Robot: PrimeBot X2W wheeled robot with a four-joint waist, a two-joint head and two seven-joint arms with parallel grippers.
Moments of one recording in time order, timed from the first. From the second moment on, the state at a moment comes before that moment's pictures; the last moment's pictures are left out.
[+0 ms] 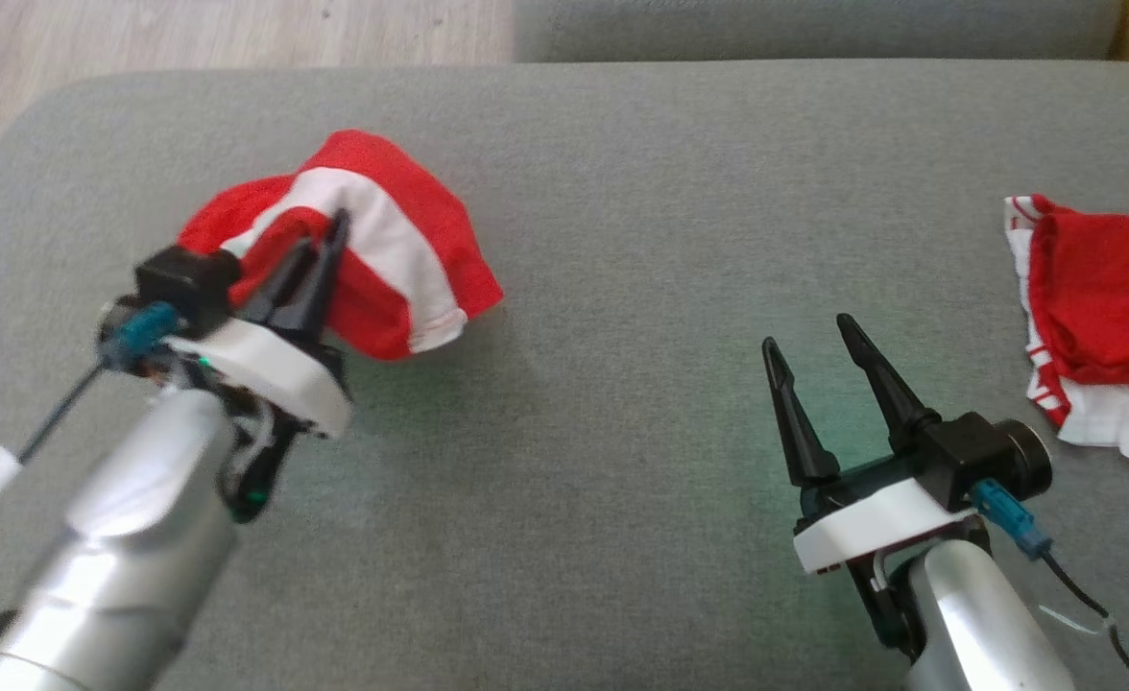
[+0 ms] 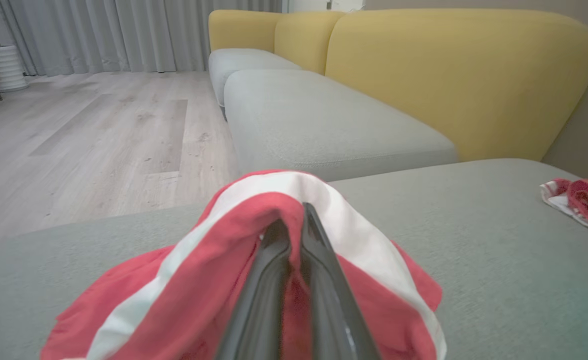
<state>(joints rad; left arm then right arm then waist) -0.70 0.38 -0.77 0.63 -0.76 -0.13 -0.19 -0.17 -0.05 0.21 0.29 0.05 0.13 -0.25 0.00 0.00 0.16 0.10</state>
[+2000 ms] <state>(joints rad) -0.13 0.24 -0.40 0.28 -0.52 0.02 -0.26 -0.04 -0.05 0.11 0.27 0.07 0.13 -0.25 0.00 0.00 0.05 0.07</state>
